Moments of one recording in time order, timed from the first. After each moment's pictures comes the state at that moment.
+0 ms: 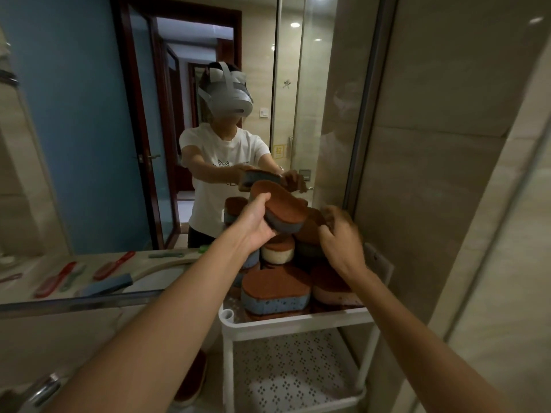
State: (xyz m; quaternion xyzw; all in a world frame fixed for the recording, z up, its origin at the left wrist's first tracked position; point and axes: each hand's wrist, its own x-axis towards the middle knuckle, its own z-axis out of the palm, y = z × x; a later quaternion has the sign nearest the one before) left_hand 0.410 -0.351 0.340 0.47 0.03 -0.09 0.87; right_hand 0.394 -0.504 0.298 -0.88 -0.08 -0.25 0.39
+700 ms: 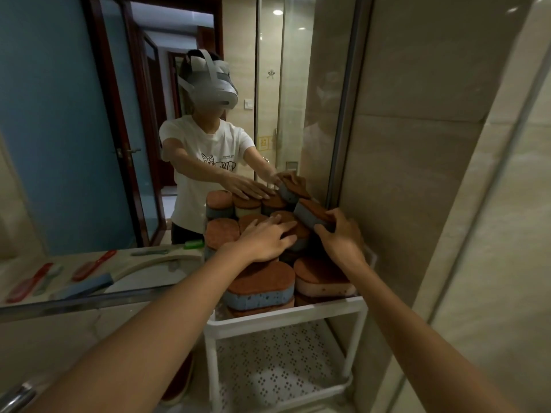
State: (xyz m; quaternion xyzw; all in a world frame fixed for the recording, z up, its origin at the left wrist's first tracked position) left_hand 0.427 -0.372 0.295 0.97 -0.21 0.00 0.11; right_hand 0.402 -0.531 0.285 -0.90 0.05 -0.19 0.38
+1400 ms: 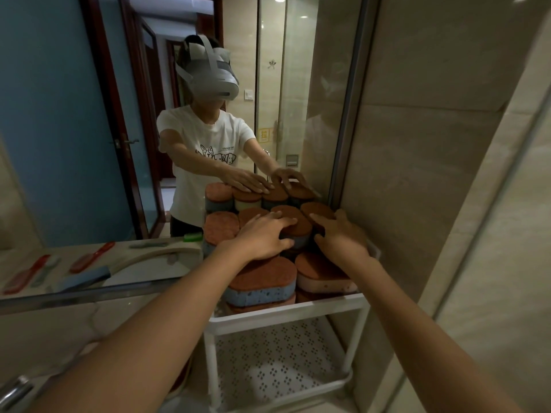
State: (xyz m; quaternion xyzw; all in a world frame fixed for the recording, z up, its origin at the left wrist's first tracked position) left_hand 0.420 -0.372 0.294 0.97 -0.21 0.03 0.11; right_hand 0.405 -0.530 0.286 -0.99 0.01 -0.09 0.11
